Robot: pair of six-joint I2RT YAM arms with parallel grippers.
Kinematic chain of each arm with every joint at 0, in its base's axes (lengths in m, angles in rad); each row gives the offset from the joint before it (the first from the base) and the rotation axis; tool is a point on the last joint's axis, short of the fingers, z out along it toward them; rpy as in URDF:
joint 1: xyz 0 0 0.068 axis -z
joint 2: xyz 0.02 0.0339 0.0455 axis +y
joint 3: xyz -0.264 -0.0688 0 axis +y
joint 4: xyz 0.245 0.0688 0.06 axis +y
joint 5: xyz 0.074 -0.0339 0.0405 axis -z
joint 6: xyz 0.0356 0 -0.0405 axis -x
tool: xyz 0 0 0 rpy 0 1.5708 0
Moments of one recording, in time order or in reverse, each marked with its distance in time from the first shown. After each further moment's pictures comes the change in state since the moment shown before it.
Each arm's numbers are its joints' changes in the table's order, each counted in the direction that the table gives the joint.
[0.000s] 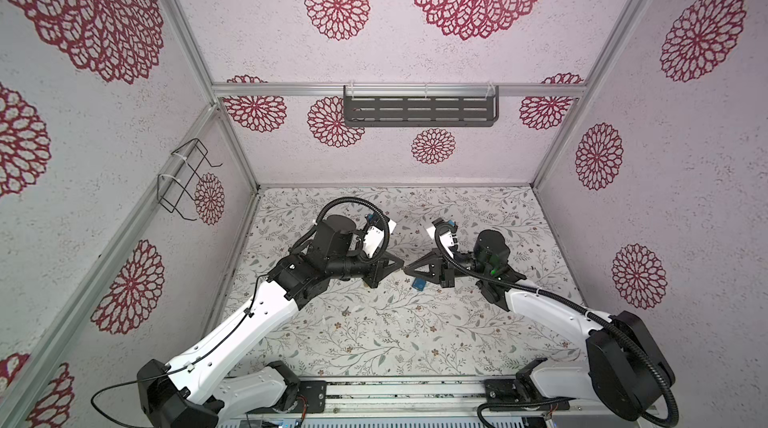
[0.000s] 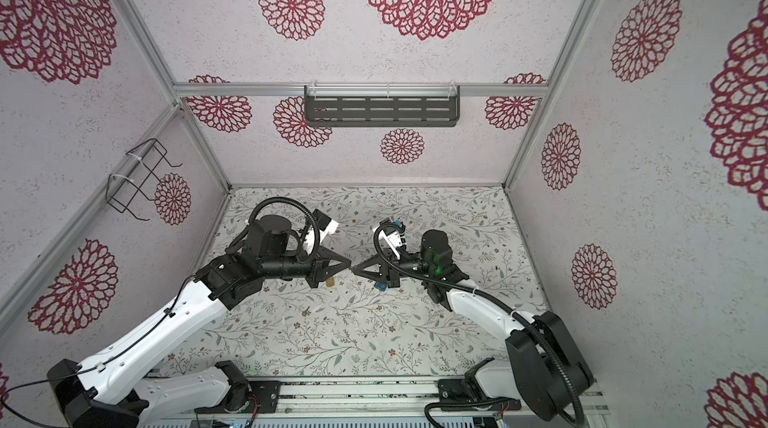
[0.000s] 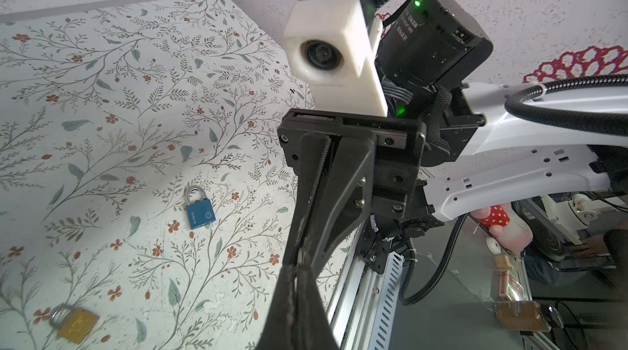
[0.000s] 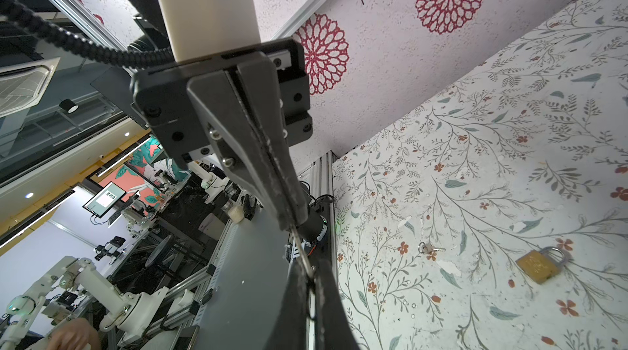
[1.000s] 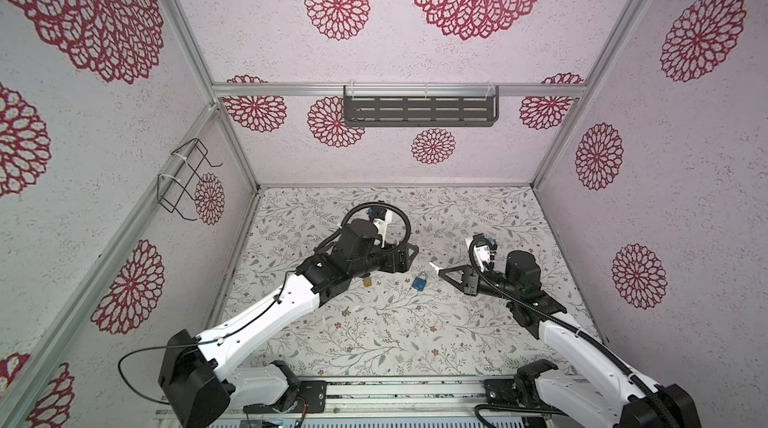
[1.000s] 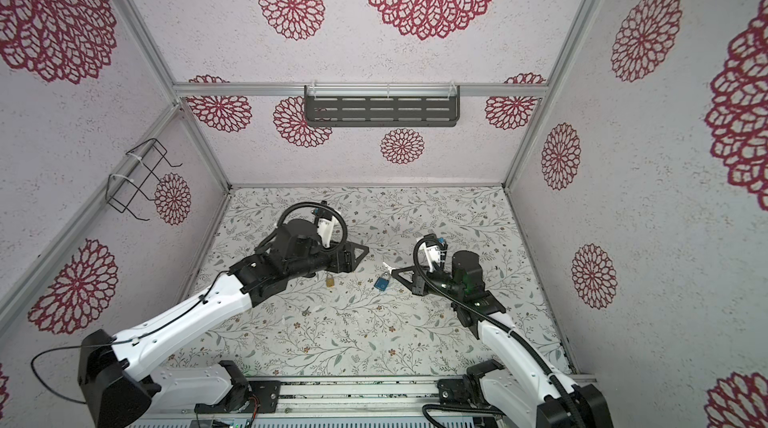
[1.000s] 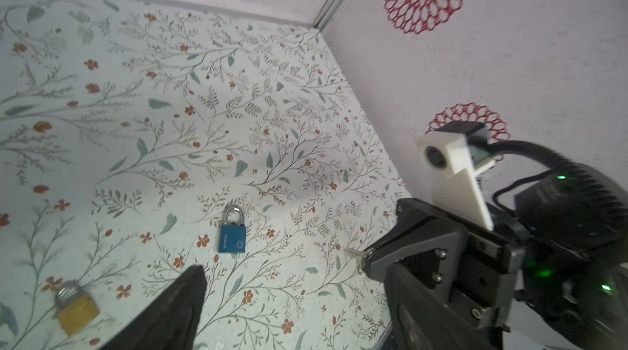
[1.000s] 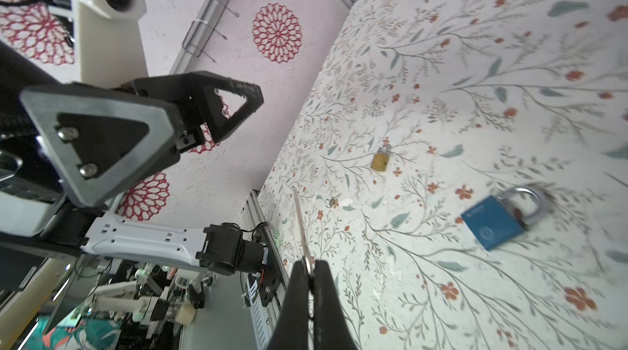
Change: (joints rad) left arm 0.102 0.176 0.041 -0.187 -0.422 0.358; right arm 0.231 -0.374 0.239 0.498 0.319 -0.017
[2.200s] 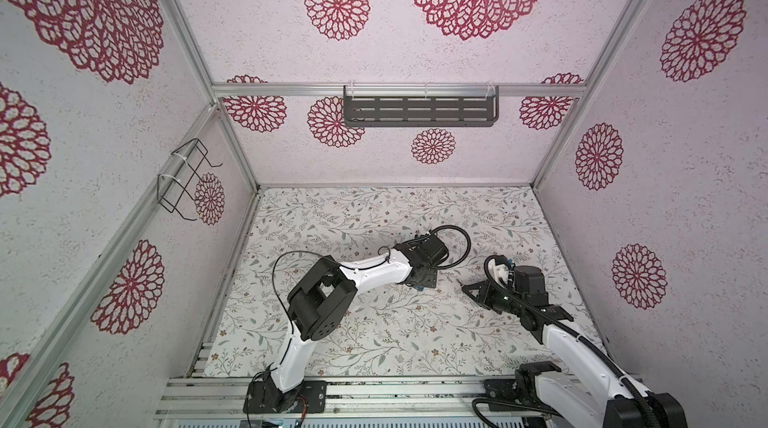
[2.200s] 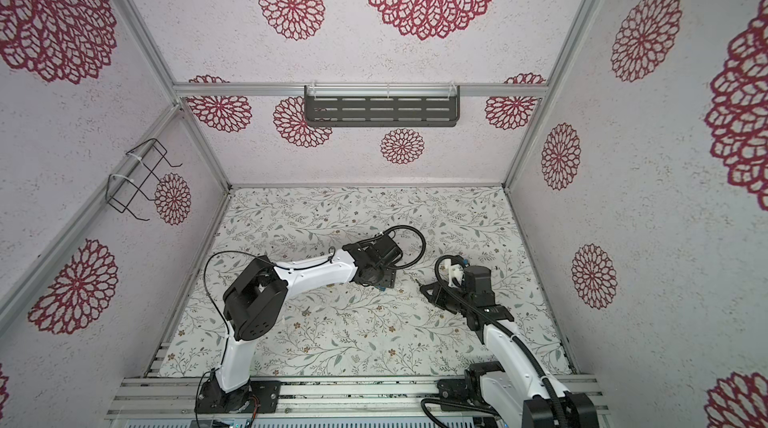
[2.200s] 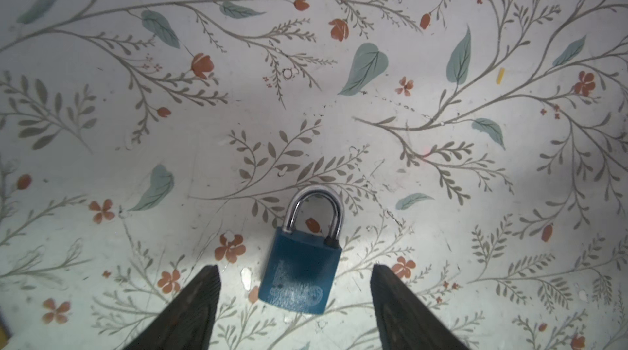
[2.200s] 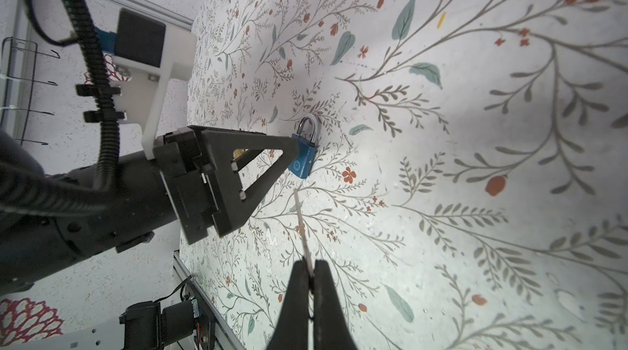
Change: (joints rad) left arm 0.141 0.761 -0.463 0.326 -0.265 0.116; right arm 0.181 -0.008 0.093 0.292 0.197 0.052
